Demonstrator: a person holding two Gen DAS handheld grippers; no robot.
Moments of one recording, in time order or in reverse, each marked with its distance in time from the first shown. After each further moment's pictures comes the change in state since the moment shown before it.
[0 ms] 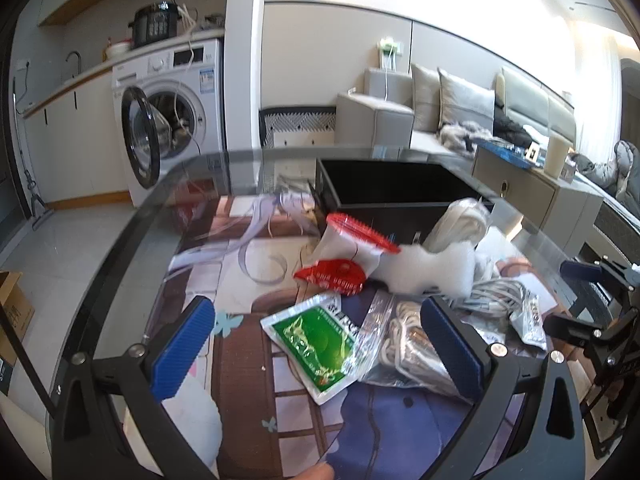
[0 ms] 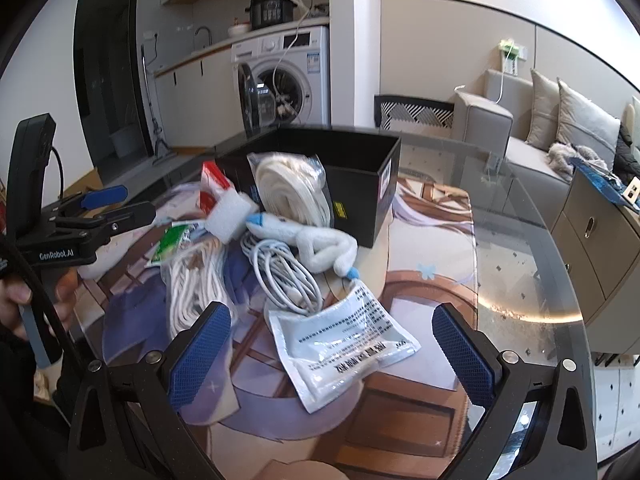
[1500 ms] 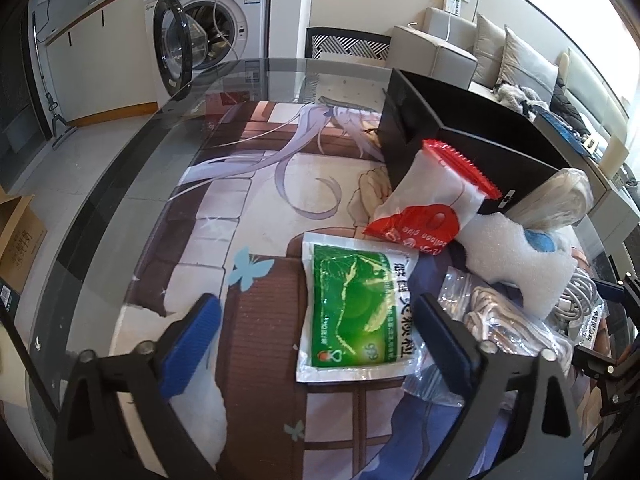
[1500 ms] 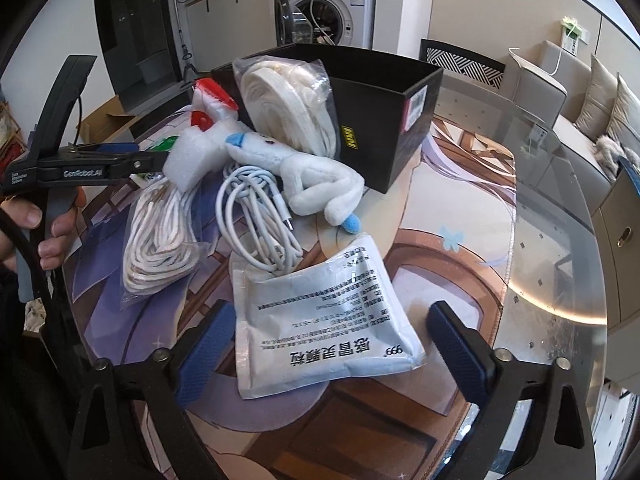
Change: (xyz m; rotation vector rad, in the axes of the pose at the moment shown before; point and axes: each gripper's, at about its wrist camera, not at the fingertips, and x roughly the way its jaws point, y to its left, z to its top) left arm 0.060 0.026 -0.005 -0.154 0.268 0.096; right arm 0.055 -0.022 0.003 -0.140 0.248 0.104
